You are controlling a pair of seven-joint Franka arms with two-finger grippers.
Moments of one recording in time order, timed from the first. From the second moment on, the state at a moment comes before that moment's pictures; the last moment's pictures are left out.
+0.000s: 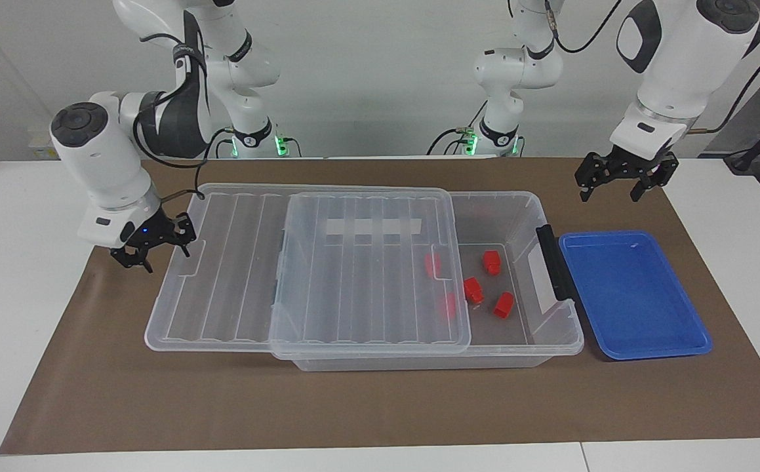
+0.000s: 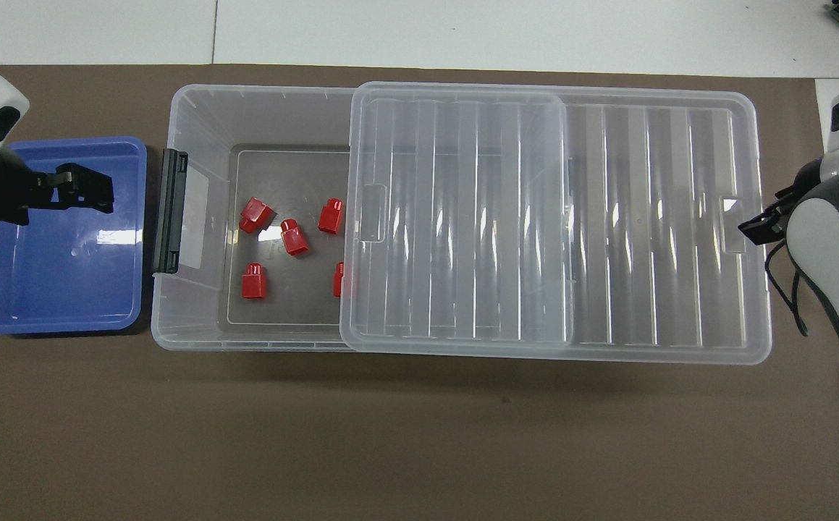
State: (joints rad) left arm -0.15 0.03 0.00 -1.61 0.04 1.73 -0.34; right arm 0.02 0.18 -0.15 -1.73 -0.06 1.93 -0.82
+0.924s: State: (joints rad) left arm -0.39 0.31 -0.01 -1.72 0.09 2.05 -0.85; right arm 0.03 0.14 -0.15 -1.70 -0.06 1.88 -0.78
